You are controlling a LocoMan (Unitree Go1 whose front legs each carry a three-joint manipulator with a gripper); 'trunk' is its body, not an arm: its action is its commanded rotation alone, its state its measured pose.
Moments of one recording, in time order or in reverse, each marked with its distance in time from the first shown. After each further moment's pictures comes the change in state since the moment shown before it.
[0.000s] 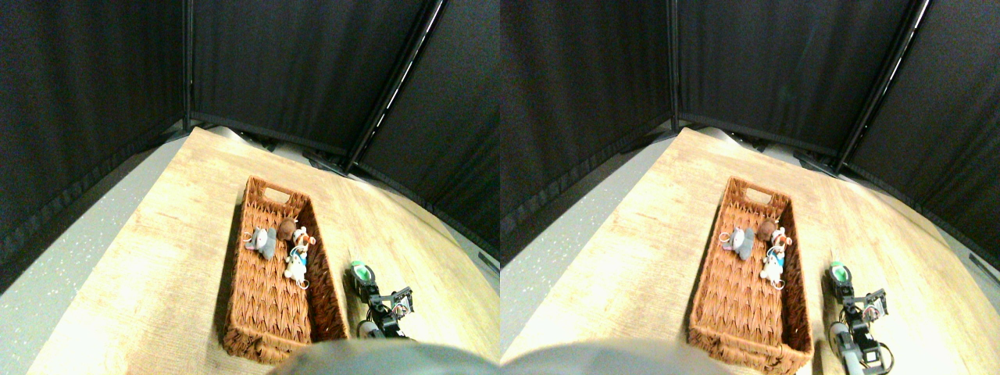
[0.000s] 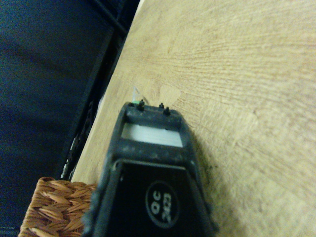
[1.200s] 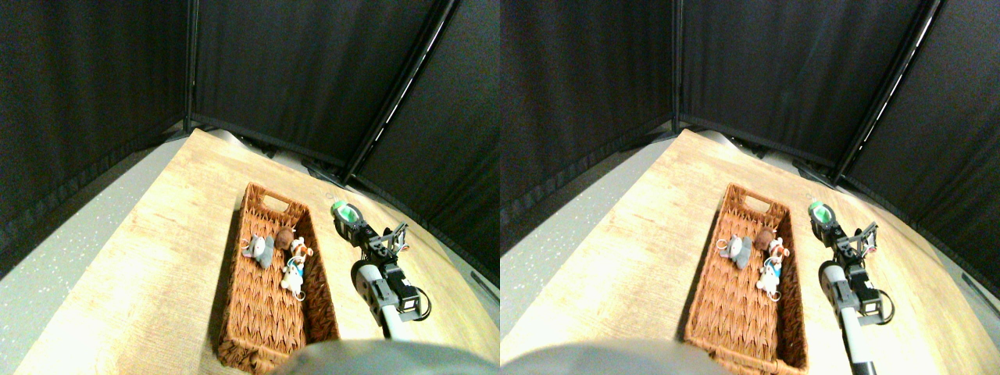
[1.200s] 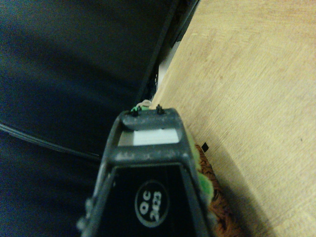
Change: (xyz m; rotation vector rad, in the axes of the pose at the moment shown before) right arm -0.046 0.165 -0.051 -0.240 0.294 0.400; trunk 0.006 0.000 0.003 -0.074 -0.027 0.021
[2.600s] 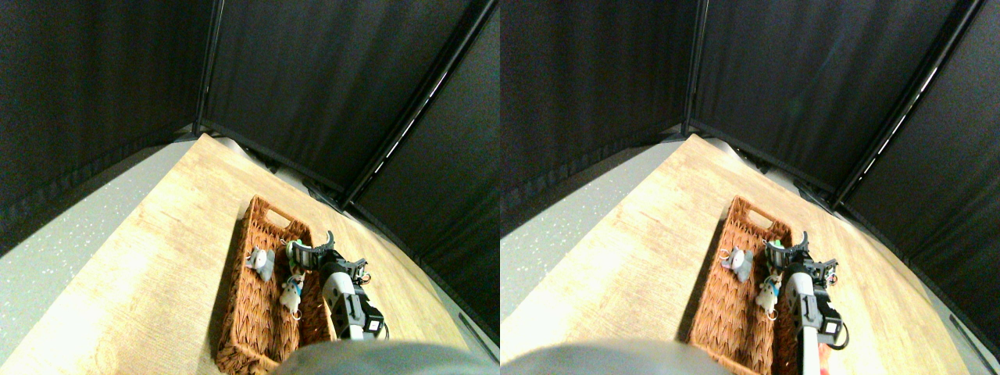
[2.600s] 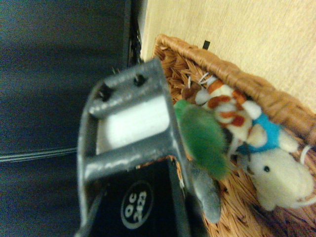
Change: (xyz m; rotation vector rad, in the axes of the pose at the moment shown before) right arm -0.011 0.004 -0.074 0.059 0.139 -0.147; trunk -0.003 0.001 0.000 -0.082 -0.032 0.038
